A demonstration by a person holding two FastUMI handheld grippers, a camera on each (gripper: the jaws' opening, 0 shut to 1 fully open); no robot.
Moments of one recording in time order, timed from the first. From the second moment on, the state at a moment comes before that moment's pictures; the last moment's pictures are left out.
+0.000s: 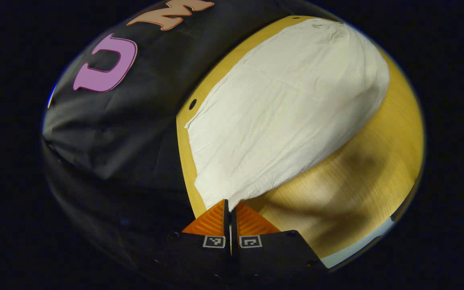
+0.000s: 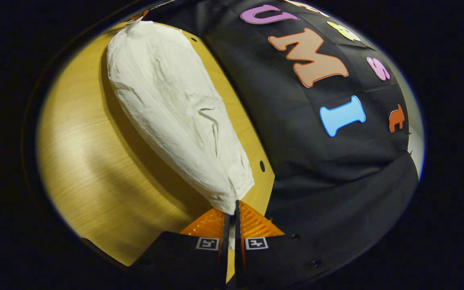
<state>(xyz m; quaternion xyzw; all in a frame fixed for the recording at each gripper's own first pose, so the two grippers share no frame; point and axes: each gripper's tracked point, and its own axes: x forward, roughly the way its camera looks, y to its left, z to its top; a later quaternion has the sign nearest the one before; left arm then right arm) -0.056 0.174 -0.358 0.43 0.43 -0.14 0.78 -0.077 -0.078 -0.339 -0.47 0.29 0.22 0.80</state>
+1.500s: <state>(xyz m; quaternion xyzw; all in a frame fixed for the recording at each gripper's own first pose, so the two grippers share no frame) 0.062 0.148 -0.293 0.29 0.40 -0.05 0.87 0.116 -0.028 -0.430 -0.36 0.36 0.08 0.85</state>
